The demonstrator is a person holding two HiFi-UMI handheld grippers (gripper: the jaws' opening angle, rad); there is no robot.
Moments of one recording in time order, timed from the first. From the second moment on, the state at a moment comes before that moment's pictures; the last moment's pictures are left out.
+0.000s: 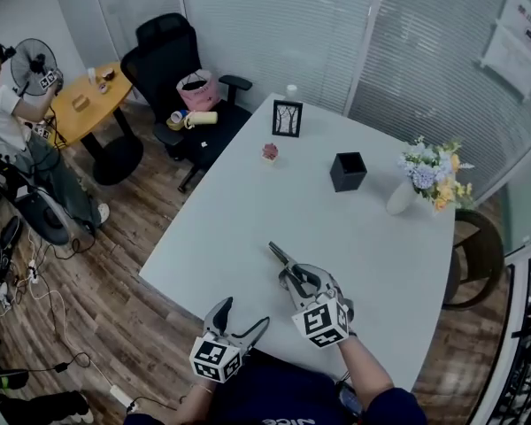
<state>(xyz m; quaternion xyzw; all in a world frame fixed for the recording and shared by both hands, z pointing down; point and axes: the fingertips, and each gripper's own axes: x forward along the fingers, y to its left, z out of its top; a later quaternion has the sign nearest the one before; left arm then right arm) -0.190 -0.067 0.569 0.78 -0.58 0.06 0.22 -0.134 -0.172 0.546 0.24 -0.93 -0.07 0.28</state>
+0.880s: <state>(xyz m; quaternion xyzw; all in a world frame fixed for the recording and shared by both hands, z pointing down) -0.127 -0.089 0.551 0.84 -0.51 0.05 0.19 -0.037 -0.106 0.497 0.36 -0.90 -0.03 0.24</state>
